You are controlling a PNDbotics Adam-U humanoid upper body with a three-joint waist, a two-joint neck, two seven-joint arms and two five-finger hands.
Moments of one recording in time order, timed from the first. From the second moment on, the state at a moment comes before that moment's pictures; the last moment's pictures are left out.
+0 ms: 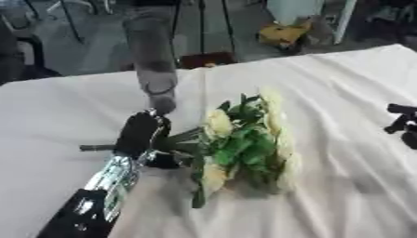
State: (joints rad) left arm -0.62 0.18 -0.24 -1.17 -1.11 -0.07 0.34; right arm -0.47 -0.39 -0.33 -1.18 0.09 -0.52 0.55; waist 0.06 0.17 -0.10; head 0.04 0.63
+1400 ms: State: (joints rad) left arm -0.75 0.33 -0.14 -1.59 -0.90 0.10 0.23; right arm -0.46 -0.38 -0.34 -1.19 0.09 -0.50 0.55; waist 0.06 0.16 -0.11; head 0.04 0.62
